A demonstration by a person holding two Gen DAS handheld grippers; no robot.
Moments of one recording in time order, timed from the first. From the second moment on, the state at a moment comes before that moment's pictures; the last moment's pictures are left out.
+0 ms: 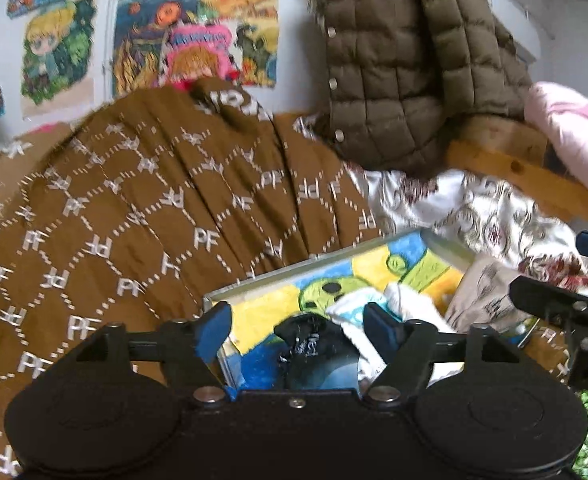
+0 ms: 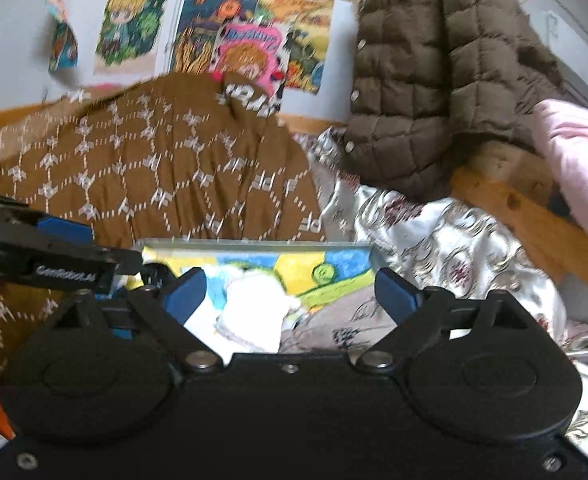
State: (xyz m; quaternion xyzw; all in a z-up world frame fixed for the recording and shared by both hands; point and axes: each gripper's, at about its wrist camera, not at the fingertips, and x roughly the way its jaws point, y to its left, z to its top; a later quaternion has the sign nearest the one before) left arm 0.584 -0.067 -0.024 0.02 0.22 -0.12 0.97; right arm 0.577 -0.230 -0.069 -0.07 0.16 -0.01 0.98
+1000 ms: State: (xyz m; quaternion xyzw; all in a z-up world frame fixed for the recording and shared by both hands) left arm 0.409 -0.033 0.078 0.01 0.11 -0.10 0.99; right arm 0.419 -0.250 0.031 0.02 0.00 -0.01 1.00
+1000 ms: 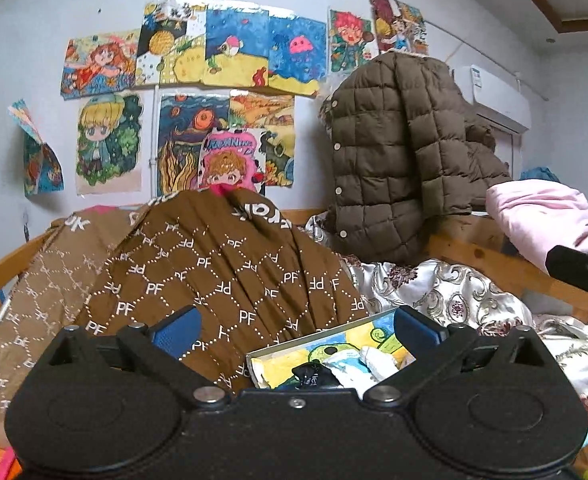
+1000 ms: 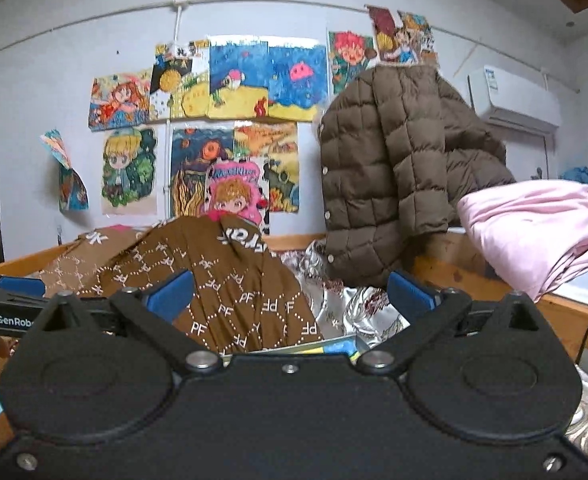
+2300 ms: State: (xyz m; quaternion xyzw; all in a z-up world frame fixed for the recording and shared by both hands) left arm 0.239 -0.007 -0.022 0.01 0.21 -0.06 0.98; right arm 0.237 -0.219 -0.061 0.02 0.12 -0.04 0.99
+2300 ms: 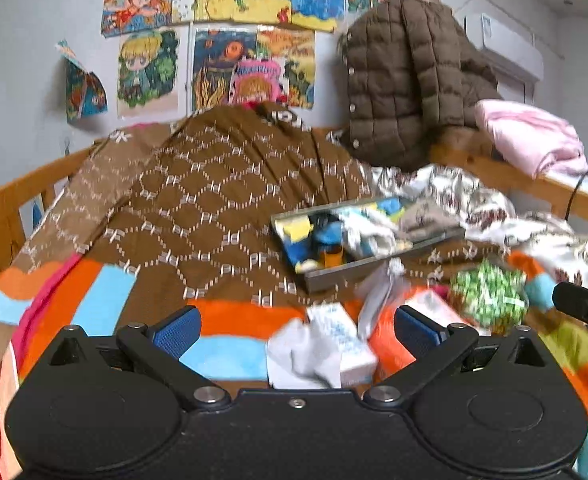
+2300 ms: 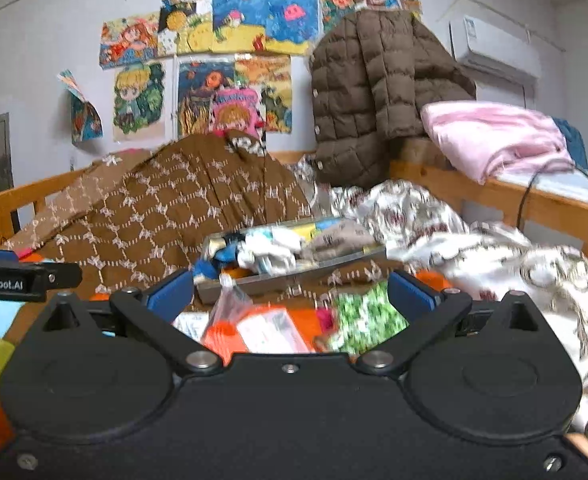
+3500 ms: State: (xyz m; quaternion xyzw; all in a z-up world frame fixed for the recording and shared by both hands) left arm 0.232 -0.011 -0.070 0.07 0.29 -0.05 0.95; right arm 0.256 -0.195 -0.109 -0.02 0.25 0.02 0.97
